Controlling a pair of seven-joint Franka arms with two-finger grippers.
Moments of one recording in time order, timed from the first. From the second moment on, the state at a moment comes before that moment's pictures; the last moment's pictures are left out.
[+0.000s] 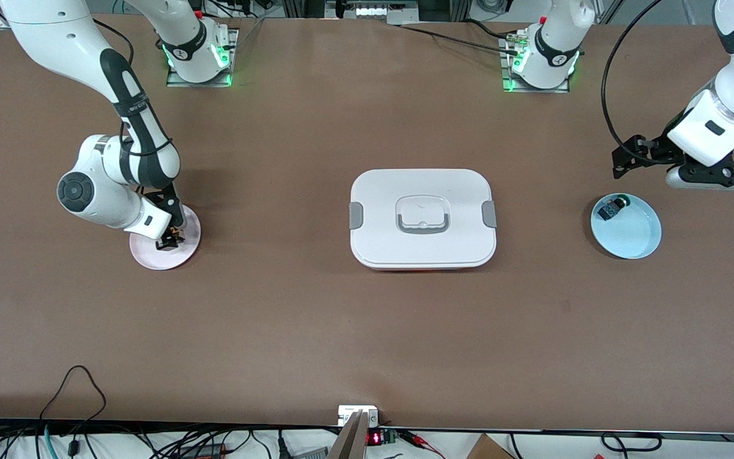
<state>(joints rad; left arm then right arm) -0.09 -0.03 0.01 -1.76 0.01 1.74 -0.05 0.17 0.45 -0.14 -2.12 0.13 2.45 -2.02</state>
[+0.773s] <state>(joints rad) -0.09 -0.03 0.01 -1.76 0.01 1.74 -0.05 0.19 0.42 -0.04 -1.82 0.43 1.92 -1.94</state>
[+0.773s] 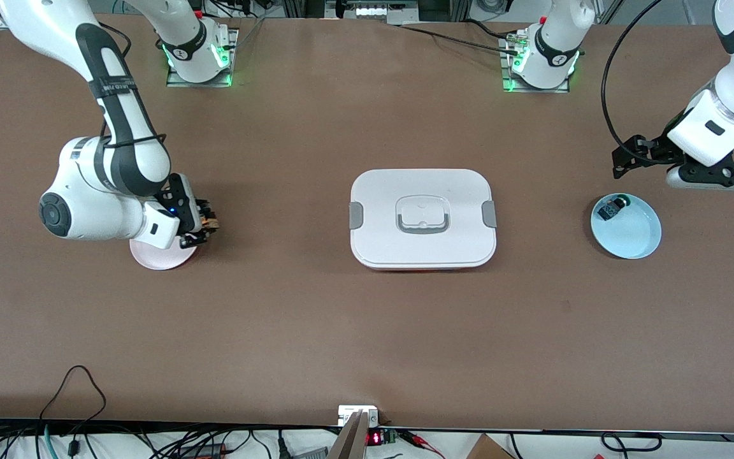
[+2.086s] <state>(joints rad) -0.09 -0.03 0.02 -1.76 -0.08 1.69 -0.06 0.44 0.44 0.12 -1.68 1.47 2.09 -1.56</state>
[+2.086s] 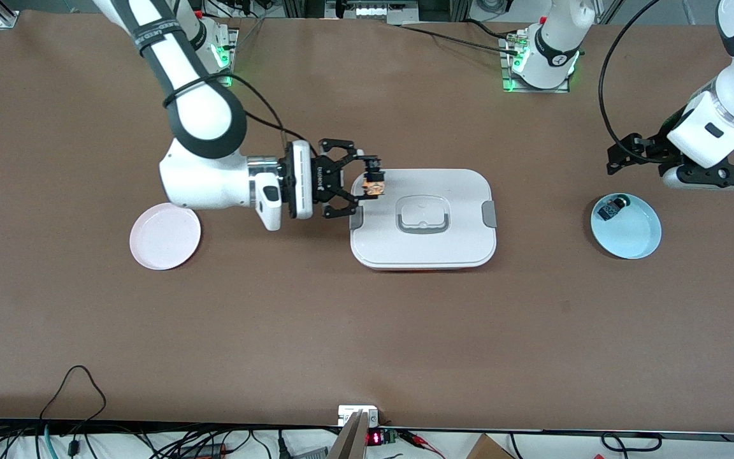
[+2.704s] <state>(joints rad) -0.06 0.06 0.03 -1.77 -0.70 1.54 -0.06 0.59 0.45 0.12 -1.64 1.63 2.31 -1.55</state>
